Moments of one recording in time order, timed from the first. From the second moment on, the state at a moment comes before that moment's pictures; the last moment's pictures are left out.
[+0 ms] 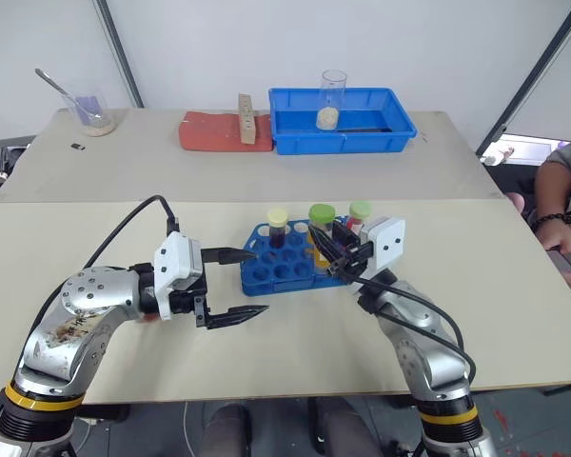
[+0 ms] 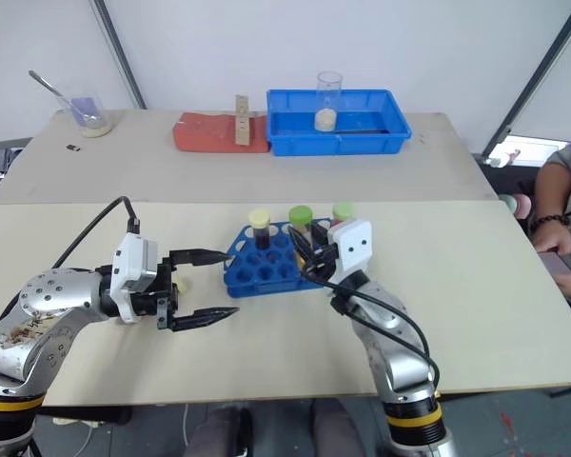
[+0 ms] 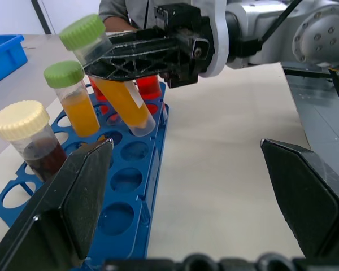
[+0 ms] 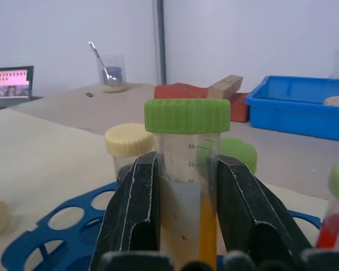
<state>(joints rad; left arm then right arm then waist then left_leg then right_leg) -0.20 0.75 0.06 -0.46 -0.56 0.39 -1.07 -0.22 -0.16 0.13 -0.33 0.23 0.24 0.34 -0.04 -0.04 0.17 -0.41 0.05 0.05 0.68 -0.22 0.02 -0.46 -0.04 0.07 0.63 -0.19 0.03</state>
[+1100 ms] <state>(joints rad) -0.22 0.74 0.05 -0.47 -0.59 0.45 -0.97 -0.04 -0.19 0.12 -0.36 0.18 0.13 0.32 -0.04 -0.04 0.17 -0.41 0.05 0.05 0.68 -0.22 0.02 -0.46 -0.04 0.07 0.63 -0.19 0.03</state>
